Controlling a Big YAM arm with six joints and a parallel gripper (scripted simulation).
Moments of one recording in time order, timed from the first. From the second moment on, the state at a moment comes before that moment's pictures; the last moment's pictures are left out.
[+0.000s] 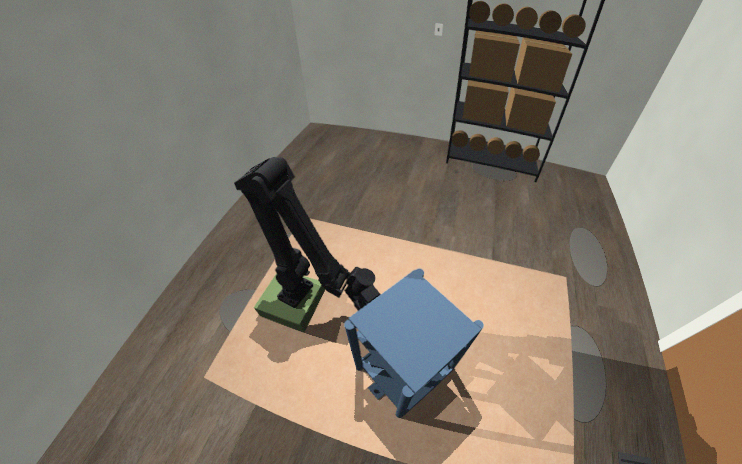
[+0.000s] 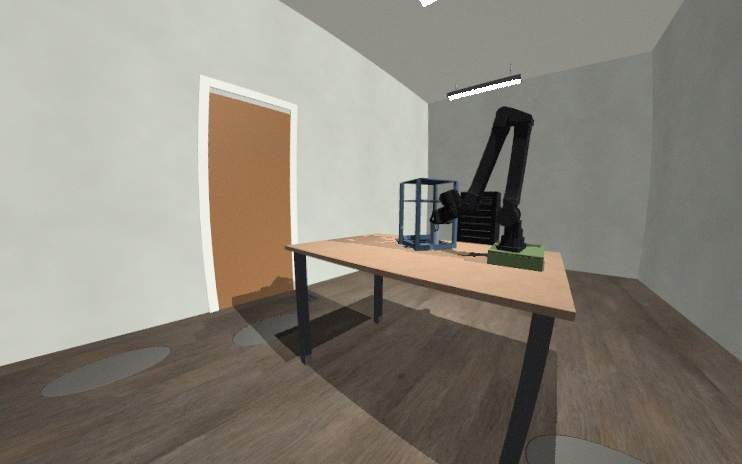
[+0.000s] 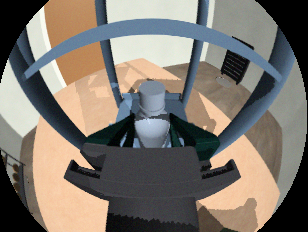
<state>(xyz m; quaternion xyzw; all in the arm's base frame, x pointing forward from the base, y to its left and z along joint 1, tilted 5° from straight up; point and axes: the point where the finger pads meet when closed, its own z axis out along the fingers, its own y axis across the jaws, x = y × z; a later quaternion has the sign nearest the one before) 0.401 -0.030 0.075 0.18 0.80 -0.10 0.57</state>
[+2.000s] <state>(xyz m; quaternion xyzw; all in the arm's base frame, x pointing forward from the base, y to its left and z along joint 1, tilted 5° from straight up) 0.401 -0.030 0.077 0.18 0.79 -0.10 0.57</state>
